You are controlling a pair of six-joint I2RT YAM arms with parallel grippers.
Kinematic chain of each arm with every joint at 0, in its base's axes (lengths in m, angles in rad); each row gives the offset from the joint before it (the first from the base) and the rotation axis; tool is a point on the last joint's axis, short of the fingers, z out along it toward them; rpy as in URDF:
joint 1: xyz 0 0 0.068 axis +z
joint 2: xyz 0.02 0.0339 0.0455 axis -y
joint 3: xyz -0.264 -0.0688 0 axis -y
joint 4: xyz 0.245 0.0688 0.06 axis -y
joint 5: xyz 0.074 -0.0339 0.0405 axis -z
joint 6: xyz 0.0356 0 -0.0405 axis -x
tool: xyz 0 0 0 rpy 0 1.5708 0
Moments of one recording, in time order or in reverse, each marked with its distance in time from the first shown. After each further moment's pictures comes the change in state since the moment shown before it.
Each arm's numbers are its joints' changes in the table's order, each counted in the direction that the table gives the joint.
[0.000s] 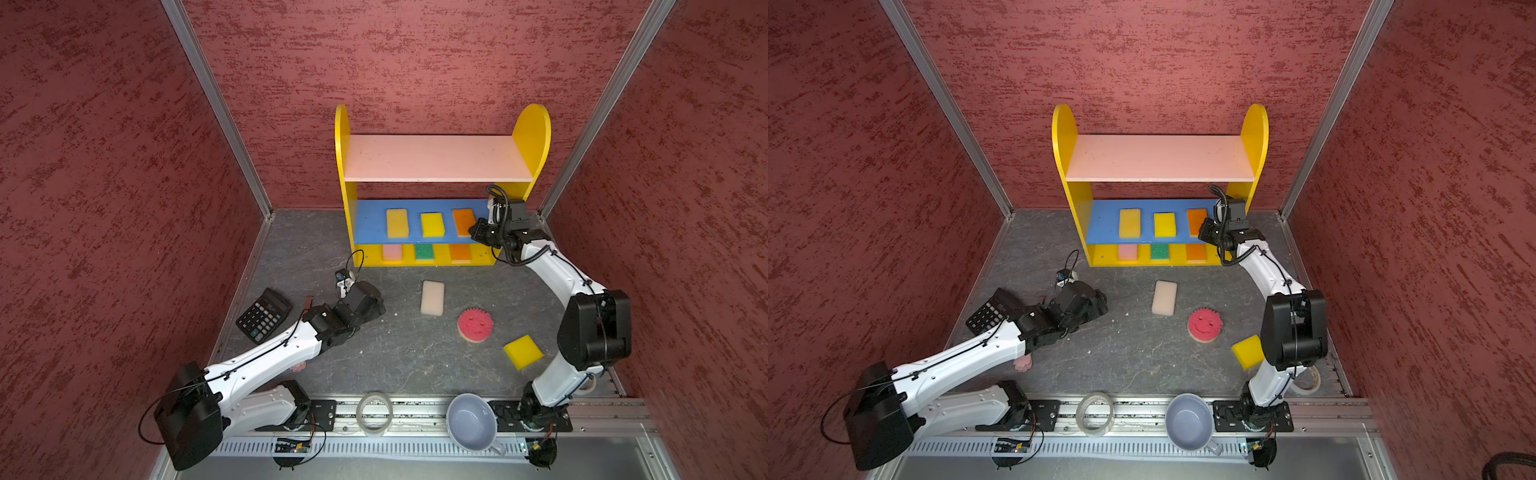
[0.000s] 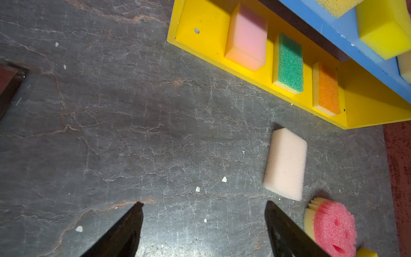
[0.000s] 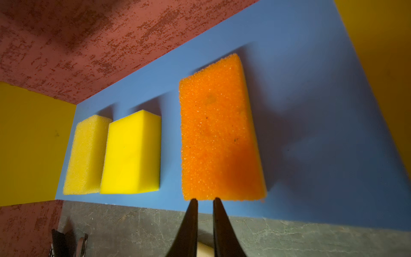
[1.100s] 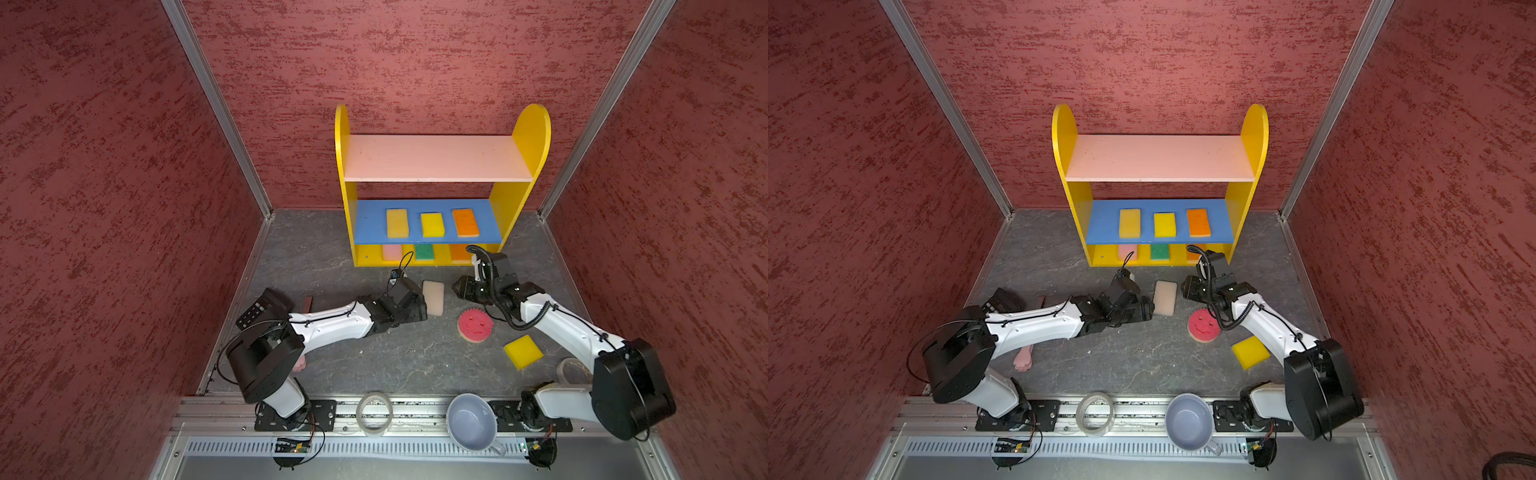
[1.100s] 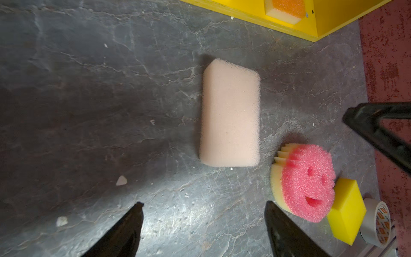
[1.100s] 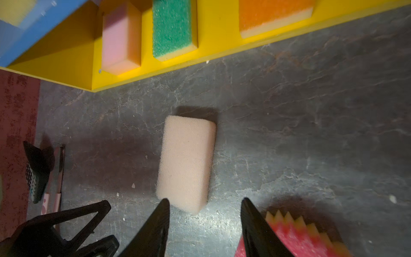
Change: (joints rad) left arm -0.113 -0.493 0.181 0.313 0.263 -0.125; right arm 0.244 0.315 -0.584 0.051 0.042 -0.092
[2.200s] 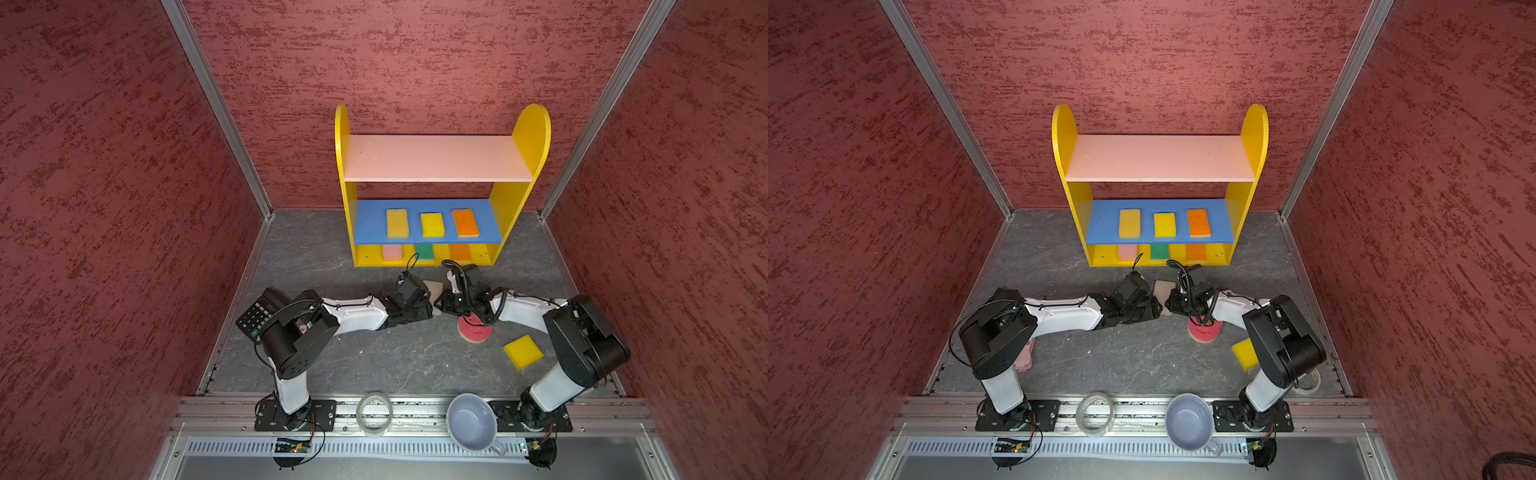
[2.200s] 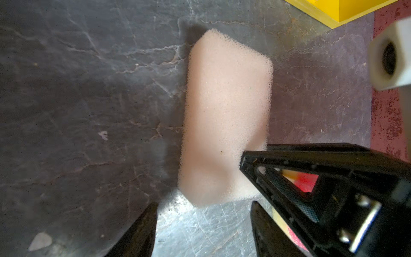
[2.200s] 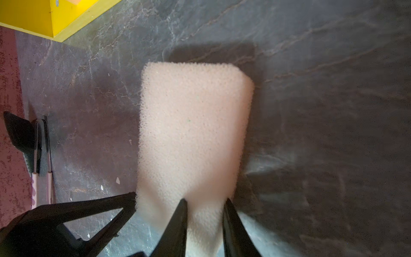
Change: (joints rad) left arm 0.032 -0.187 0.058 0.113 0.110 0.058; right arm 0.092 -0.287 -0.022 0.229 -0.115 -0.071
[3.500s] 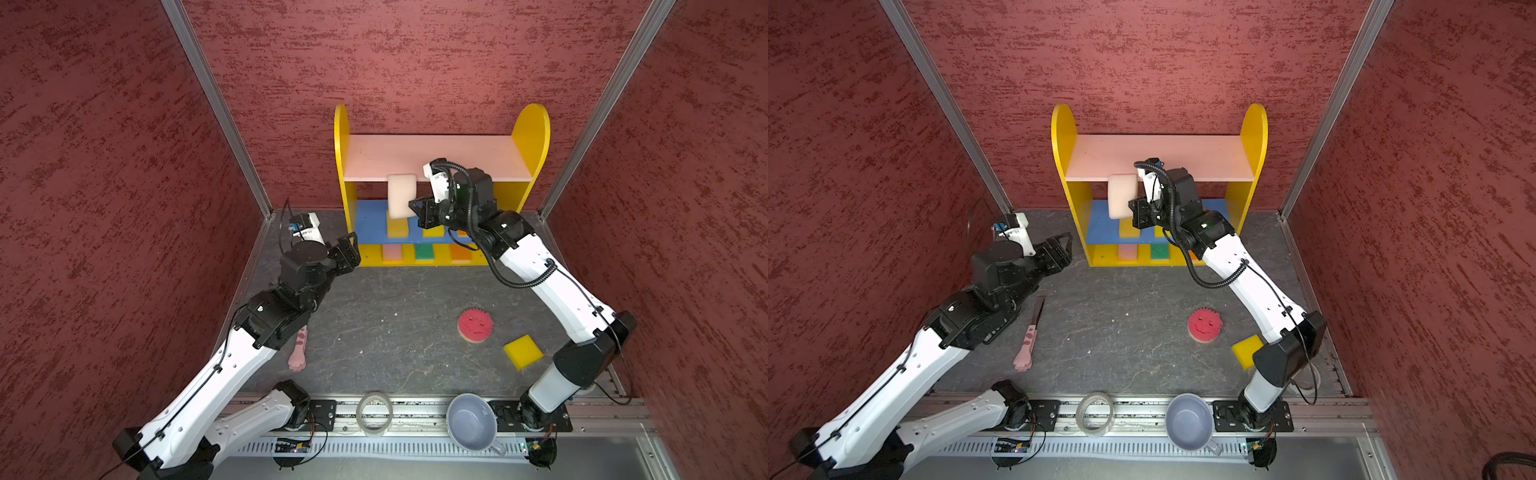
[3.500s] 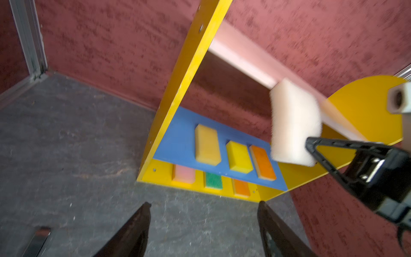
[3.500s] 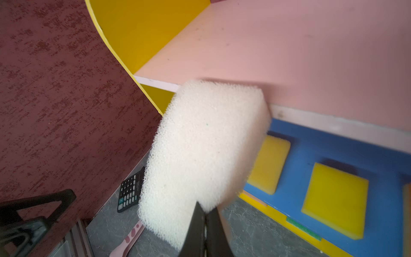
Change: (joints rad) left arm 0.255 0.849 0.228 -0.429 -0.411 -0.324; right arm 0.125 -0.077 1.215 -0.539 0.133 0.347
